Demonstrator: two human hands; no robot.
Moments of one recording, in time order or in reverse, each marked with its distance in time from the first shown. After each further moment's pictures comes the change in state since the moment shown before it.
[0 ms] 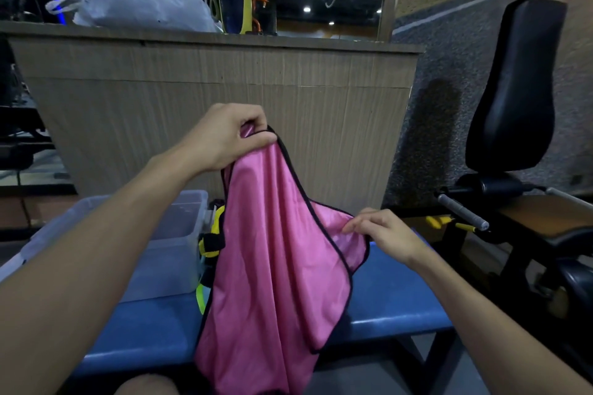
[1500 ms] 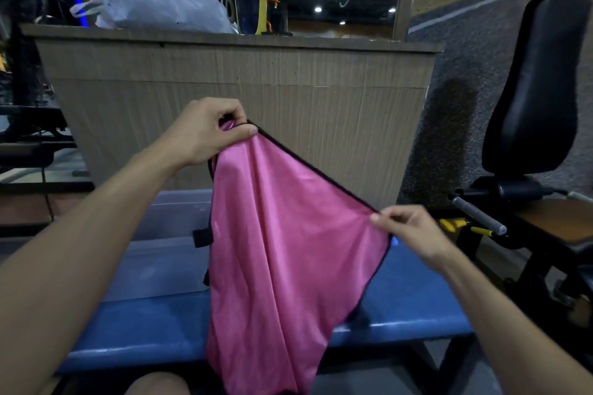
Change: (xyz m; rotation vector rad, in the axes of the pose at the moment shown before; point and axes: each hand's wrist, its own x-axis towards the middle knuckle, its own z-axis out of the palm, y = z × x) left_hand -0.018 -0.034 -0.030 -0.041 0.035 -0.108; right_hand -0.003 0.000 -0.006 0.358 0.102 -0.019
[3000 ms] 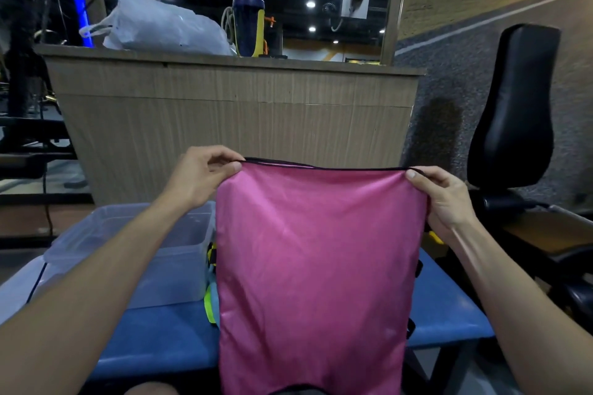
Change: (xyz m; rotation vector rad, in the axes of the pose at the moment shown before) left_hand -0.043 -0.011 0.033 -0.387 0.103 -0.266; right_hand 0.013 -0.068 -0.045 0.300 0.384 -0.171
